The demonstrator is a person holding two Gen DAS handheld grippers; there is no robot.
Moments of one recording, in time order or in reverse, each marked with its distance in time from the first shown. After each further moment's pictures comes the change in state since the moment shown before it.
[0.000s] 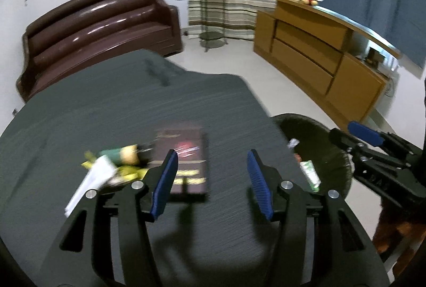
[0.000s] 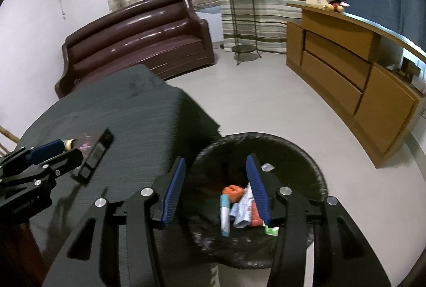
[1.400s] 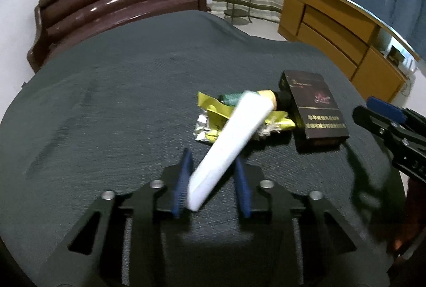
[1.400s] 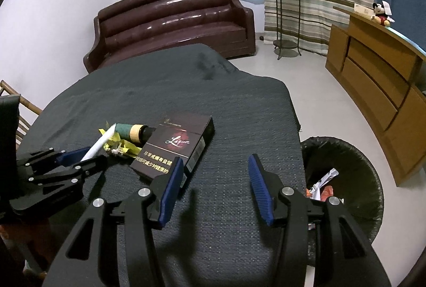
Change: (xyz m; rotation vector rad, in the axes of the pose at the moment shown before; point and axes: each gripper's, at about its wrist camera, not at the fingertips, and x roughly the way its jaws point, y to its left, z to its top) left arm 0.008 0.126 -0.040 -0.055 0.128 0.030; right arm 0.026 0.117 0.001 -0.129 0.071 0.122
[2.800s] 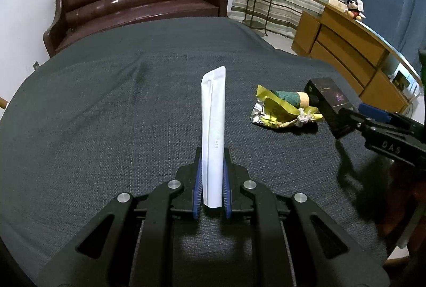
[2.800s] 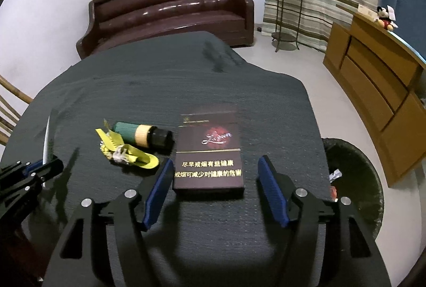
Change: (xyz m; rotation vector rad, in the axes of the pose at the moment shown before) left arm -0.033 0.055 -0.026 -0.124 -0.051 0.025; right arm 0.023 0.032 0.011 -0.030 0.070 -0.061
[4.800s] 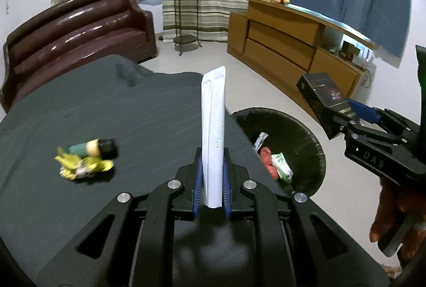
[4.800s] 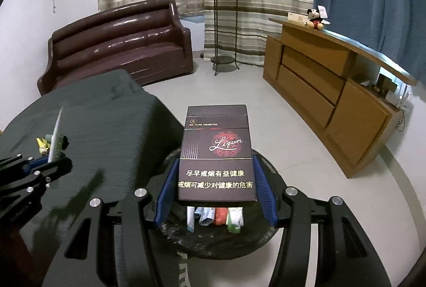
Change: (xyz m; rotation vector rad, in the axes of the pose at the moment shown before) left arm 0.007 -0.229 0.017 0.259 -0.091 -0.199; right arm -0.079 -0.164 -0.044 0.136 -0.178 -0.218
